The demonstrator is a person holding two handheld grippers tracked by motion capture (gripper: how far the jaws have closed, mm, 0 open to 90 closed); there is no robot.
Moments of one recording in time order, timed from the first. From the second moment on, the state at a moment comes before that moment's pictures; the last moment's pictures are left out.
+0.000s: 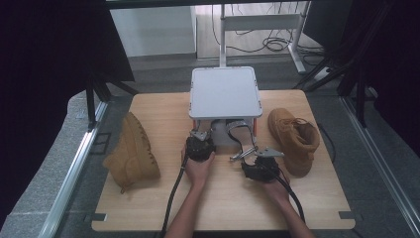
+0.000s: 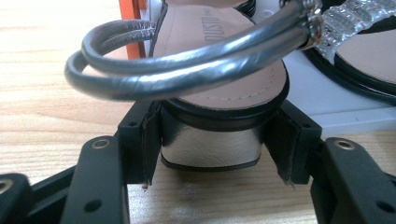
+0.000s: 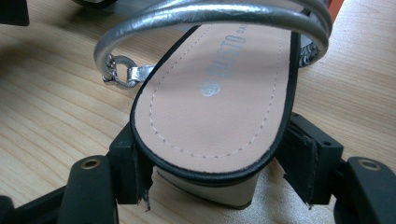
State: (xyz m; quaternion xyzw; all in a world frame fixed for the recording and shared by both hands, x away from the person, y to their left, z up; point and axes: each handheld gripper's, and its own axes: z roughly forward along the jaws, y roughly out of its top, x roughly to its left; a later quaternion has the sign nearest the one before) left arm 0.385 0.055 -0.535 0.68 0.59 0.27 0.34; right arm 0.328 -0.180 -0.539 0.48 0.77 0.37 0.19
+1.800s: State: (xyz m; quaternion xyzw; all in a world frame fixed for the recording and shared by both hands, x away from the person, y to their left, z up) left arm 0.383 0.060 -0.526 0.66 0.59 0.28 0.38; right arm 0.345 -0.160 -0.533 0.52 0.73 0.39 0.20
